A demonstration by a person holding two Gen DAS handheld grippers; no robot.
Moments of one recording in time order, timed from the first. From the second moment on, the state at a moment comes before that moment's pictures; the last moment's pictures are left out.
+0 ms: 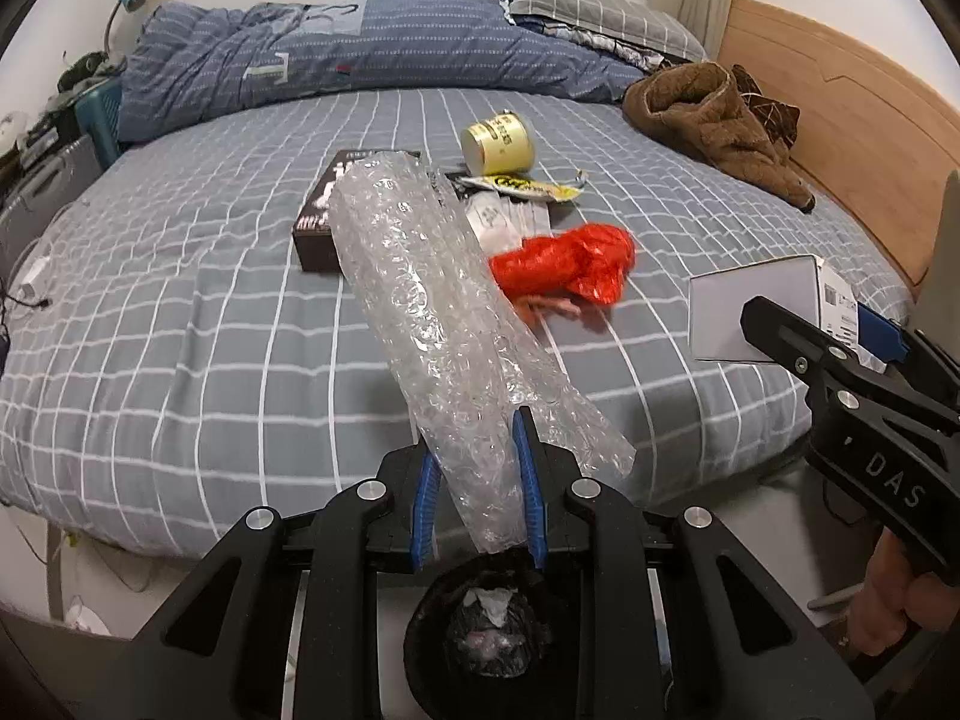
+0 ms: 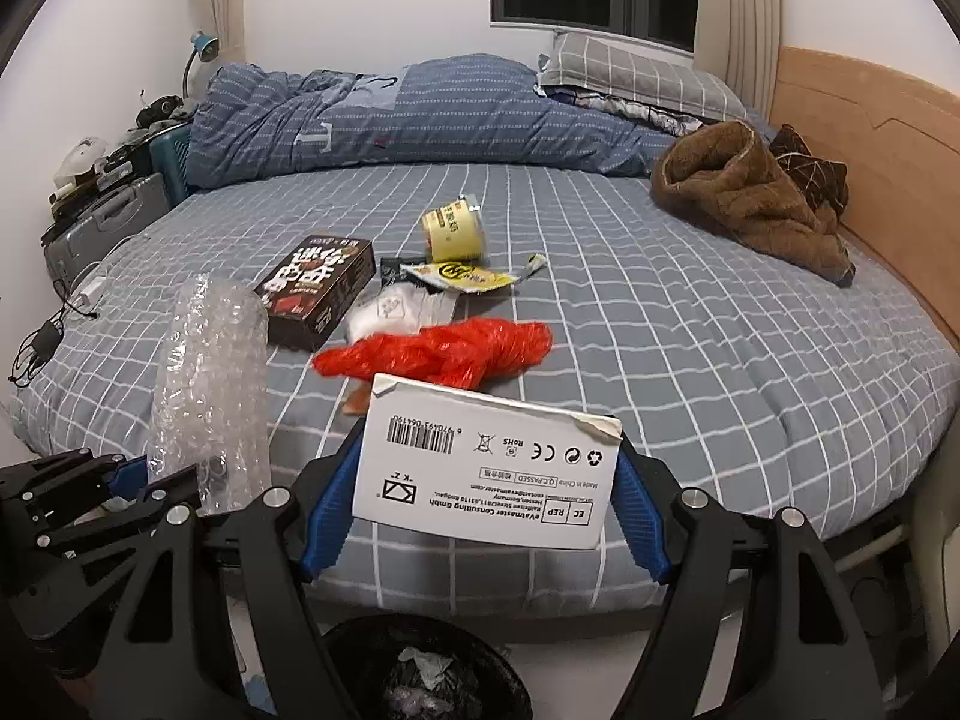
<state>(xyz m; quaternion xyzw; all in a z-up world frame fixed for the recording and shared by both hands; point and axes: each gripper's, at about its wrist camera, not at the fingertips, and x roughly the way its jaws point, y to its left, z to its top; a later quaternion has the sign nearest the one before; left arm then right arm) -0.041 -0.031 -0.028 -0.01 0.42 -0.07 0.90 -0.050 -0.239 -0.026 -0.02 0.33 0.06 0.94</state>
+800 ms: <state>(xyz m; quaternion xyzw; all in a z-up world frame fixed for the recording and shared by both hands) -0.115 -0.030 -0.052 -0.01 0.45 -0.06 0.89 -0.126 -0.231 -0.039 -0.02 0.35 0.08 0.93</state>
